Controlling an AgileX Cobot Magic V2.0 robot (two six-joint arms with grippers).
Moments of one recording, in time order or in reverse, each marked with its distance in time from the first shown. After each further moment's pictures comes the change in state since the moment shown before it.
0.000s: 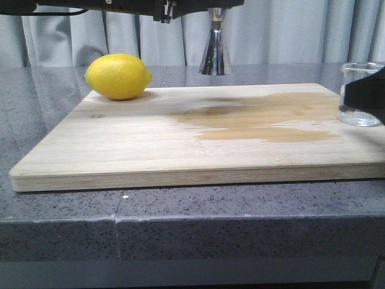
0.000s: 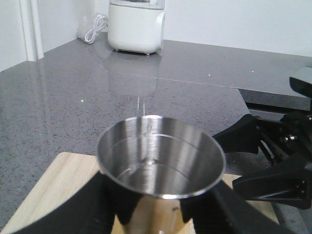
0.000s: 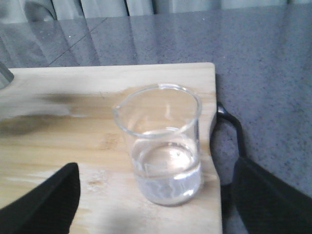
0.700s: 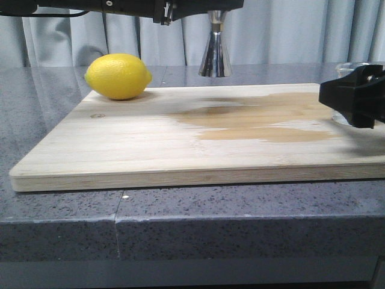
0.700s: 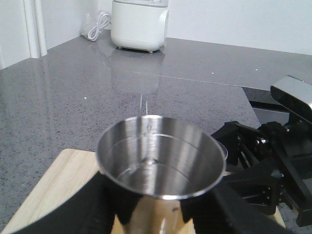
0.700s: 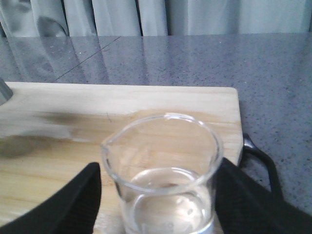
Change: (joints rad) left arm 0.000 0.002 0.000 0.001 -0.011 -0.002; right arm 0.000 0.278 -0.056 -0.049 -0.294 0.000
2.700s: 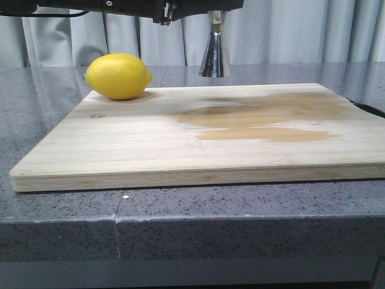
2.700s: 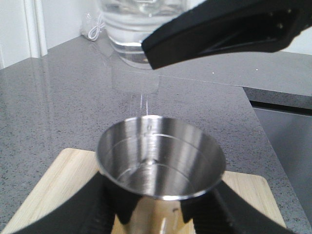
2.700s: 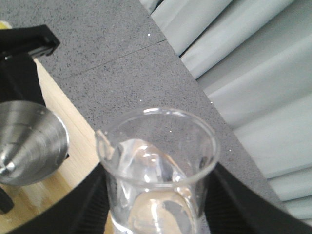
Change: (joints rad) left arm 0.002 0.000 0.000 0.000 -0.002 0.000; right arm 0.209 -0.023 -1.157 -0.334 1.562 -0.474
